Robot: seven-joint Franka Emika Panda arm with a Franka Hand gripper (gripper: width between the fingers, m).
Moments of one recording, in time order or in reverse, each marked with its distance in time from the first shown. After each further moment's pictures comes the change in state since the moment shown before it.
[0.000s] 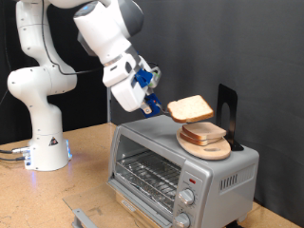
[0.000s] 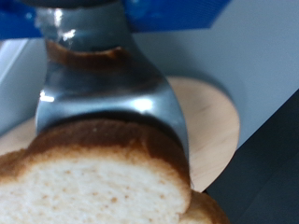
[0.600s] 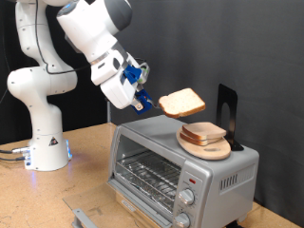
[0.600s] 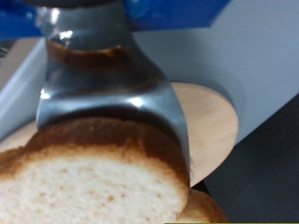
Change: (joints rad) arm -0.010 -0.022 -0.061 -0.007 0.051 -0.029 -0.173
